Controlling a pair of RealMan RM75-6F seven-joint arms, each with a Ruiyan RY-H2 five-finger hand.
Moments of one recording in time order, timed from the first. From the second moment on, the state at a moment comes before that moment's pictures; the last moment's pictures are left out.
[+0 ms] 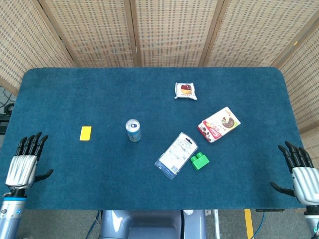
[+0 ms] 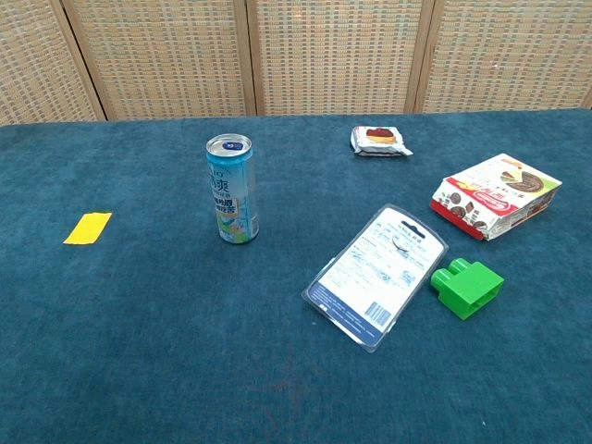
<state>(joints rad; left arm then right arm) -0.15 -1.26 -0.05 -1.63 1.42 1.44 0.27 0.06 -1.03 0.04 -1.64 -1.54 1.48 0.09</state>
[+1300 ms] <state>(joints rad) -0.16 -1.27 -0.06 -1.63 1.41 1.41 0.27 0.06 -1.03 0.04 -1.64 -1.53 1.47 0.09</state>
